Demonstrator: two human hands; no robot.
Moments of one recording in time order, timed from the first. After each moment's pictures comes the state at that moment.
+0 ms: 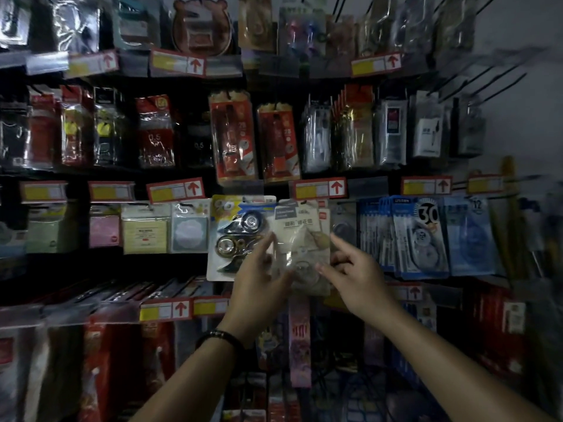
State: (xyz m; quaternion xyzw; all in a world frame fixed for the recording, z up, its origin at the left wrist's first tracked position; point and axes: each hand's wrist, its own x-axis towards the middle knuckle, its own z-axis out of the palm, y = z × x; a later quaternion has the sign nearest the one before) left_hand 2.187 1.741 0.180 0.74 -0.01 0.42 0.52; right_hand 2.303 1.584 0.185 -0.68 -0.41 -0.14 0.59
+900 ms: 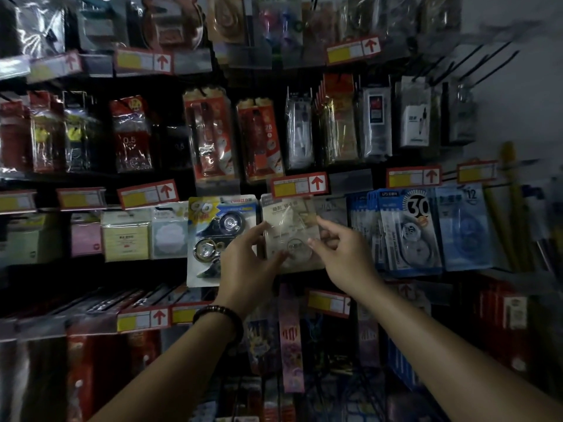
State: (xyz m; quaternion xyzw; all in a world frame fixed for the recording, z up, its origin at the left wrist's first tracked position) left_hand 2.224 1.731 0.209 0.79 0.05 0.53 0.31; right_hand 2.345 1.588 0.209 -0.66 -0.40 -0.22 0.59
